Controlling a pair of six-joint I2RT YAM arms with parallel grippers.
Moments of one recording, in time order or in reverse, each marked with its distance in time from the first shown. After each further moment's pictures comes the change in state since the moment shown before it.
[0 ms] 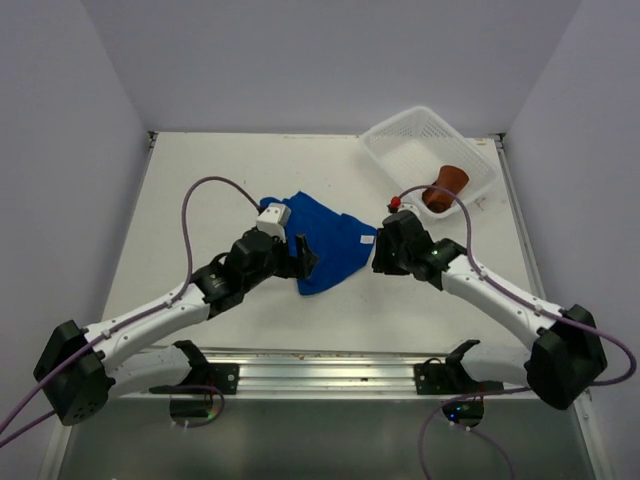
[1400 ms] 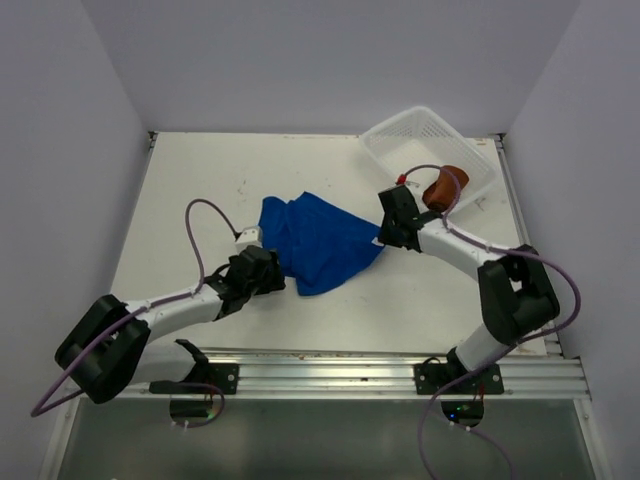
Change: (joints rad) left arm 0.134 0.204 -0.214 0.033 -0.166 -0.185; right arm -0.176 0.461 0.187 0.188 0.122 0.028
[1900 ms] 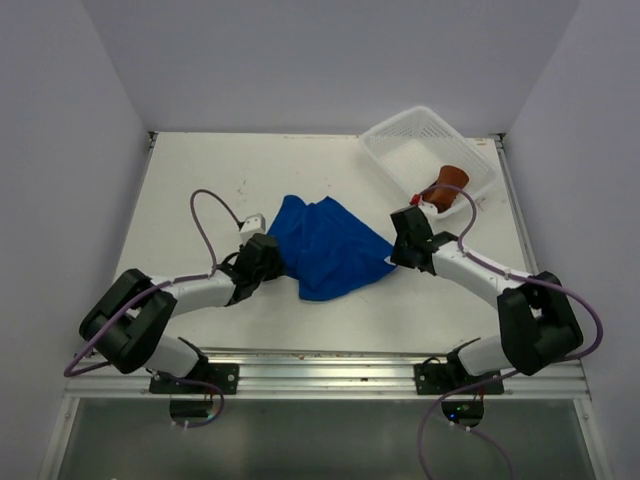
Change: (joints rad) left arm 0.044 0.187 0.080 0.161 -0.026 -0.041; right arm -0.003 -0.213 -0.217 -0.025 0.025 0.031
